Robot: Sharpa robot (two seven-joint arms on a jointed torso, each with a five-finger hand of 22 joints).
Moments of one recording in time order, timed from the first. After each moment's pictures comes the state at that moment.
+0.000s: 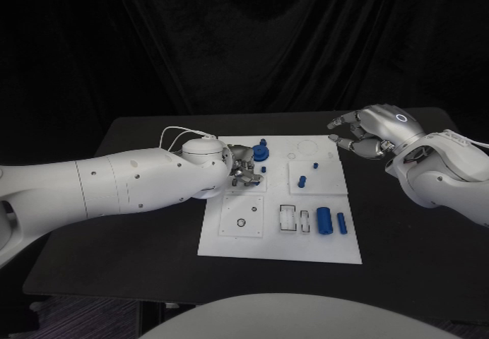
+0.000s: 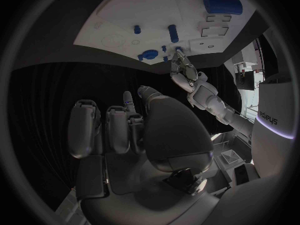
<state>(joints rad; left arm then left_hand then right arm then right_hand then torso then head) 1.28 -0.55 -0.21 1.40 -1.33 -0.01 -0.46 1.18 0.08 0.12 0.24 0.37 0.98 0.02 0.37 0.90 1.47 -0.04 1.57 1.31 1.47 -0.09 1.57 1.31 0.06 1.44 0.03 1.45 1.31 1.35 -1.02 -0.25 1.62 -1.63 -0.61 -0.10 1.33 0.00 0.21 0.24 0.37 0.86 0.09 0.08 0.24 1.47 -0.01 1.57 1.31 1.47 -0.08 1.40 1.31 0.07 1.47 0.03 1.33 1.31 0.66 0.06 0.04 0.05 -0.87</state>
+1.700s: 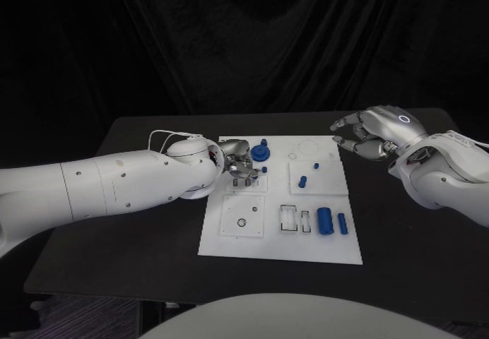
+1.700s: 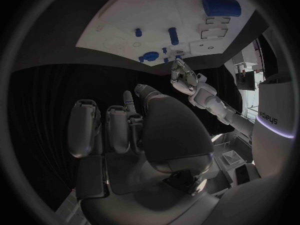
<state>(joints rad) 1.28 -0.62 -0.21 1.43 -1.26 -0.16 -0.33 1.19 -0.03 0.35 0.17 0.33 1.04 0.02 0.34 1.03 1.47 -0.04 1.57 1.31 1.47 -0.09 1.57 1.31 0.06 1.44 0.03 1.44 1.31 1.35 -1.03 -0.25 1.63 -1.63 -0.60 -0.10 1.37 -0.02 0.24 0.20 0.38 0.87 0.09 0.08 0.23 1.47 -0.01 1.57 1.31 1.47 -0.08 1.39 1.31 0.07 1.47 0.03 1.32 1.31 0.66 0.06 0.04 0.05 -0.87</state>
